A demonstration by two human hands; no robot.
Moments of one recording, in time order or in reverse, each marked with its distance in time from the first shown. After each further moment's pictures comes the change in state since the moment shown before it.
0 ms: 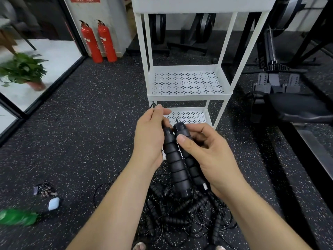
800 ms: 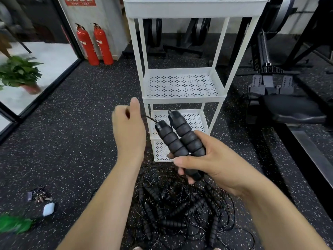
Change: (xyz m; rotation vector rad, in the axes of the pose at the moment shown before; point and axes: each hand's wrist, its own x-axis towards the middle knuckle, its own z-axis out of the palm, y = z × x) left_hand 0.017 0.009 -0.019 0.348 0.335 0.258; right_hand 0.001 -0.035 -0.031 -0.060 -0.400 0.270
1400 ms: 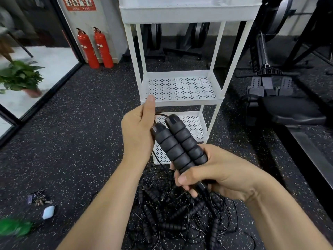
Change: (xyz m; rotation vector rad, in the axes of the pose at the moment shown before) left_hand -0.011 0.015 0.014 -0.245 -0.277 0.194; right_hand -0.014 -0.017 -0.007 0.094 -0.253 0.122
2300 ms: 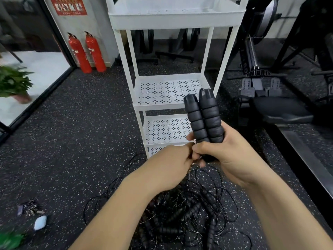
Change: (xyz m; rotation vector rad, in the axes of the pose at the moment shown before) left_hand -0.044 0.010 0.031 0.951 -0.971 -0.010; right_hand -0.002 -0.001 -0.027 -0.012 0.553 -0.345
